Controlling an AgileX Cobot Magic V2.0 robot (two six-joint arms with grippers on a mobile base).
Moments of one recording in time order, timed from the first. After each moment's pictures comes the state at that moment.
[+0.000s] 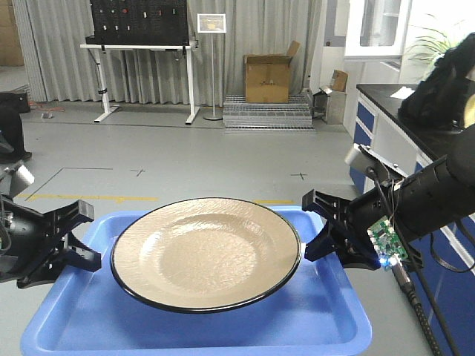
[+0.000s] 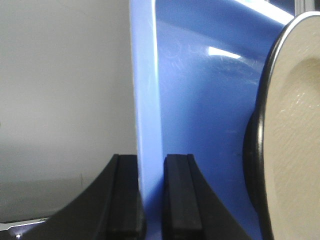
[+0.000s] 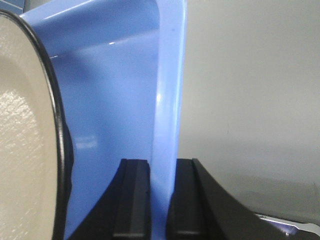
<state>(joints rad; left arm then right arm) -0.07 1.49 -1.33 -0.65 1.01 0.01 0.21 1.64 -1.52 0.54 1.03 0.10</state>
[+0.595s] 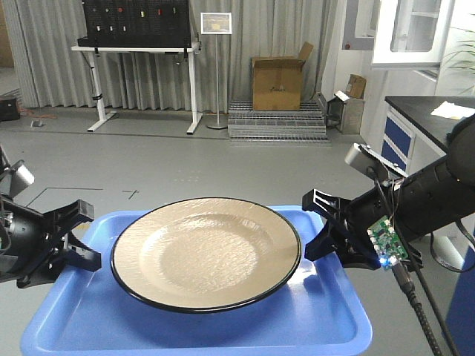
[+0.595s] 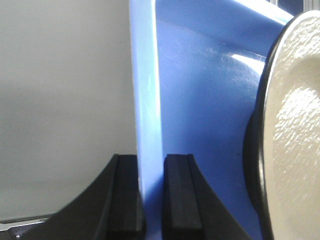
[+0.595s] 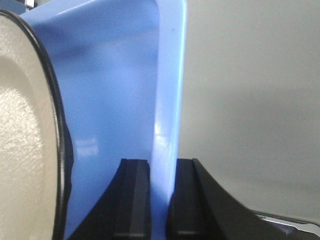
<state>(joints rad) -0.07 1.49 -1.33 -0.65 1.01 0.01 0.21 1.64 -1.52 0.54 1.03 0.10</state>
